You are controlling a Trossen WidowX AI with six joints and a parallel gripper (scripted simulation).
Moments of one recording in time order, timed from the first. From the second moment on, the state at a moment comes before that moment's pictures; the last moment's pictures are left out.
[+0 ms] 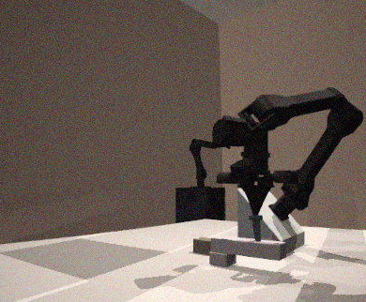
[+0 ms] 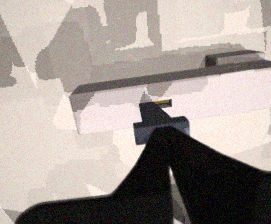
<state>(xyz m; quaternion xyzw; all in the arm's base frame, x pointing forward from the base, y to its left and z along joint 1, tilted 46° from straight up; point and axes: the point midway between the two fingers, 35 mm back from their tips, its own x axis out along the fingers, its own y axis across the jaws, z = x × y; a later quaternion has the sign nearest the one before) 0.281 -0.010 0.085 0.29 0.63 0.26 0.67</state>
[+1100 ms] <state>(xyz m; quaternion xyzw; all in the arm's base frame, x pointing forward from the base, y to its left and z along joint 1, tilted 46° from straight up) 0.279 -0.009 0.084 0.29 0.62 0.25 0.68</state>
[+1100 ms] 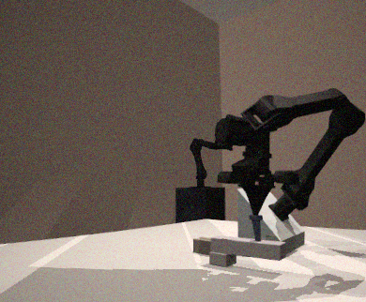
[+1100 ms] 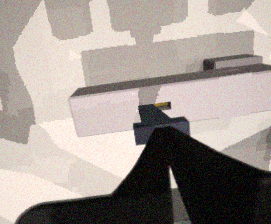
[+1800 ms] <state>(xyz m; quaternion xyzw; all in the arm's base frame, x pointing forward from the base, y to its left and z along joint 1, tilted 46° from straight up) 0.278 -0.008 0.083 0.29 0.62 0.25 0.69</state>
